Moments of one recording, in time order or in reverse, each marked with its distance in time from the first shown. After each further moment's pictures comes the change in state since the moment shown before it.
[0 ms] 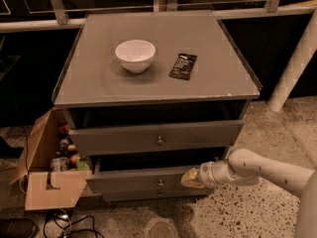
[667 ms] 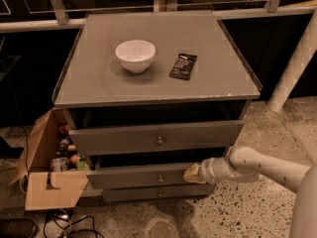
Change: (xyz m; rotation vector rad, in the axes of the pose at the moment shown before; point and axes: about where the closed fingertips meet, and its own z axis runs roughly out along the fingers) arm -0.024 -0.008 -0.004 0.025 -0.053 0.024
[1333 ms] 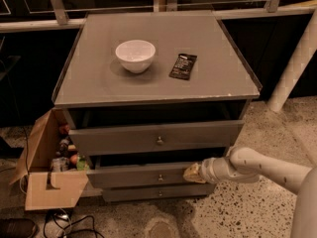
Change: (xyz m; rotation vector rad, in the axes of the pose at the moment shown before) arm -0.007 0.003 0.002 -0.017 -0.023 0.013
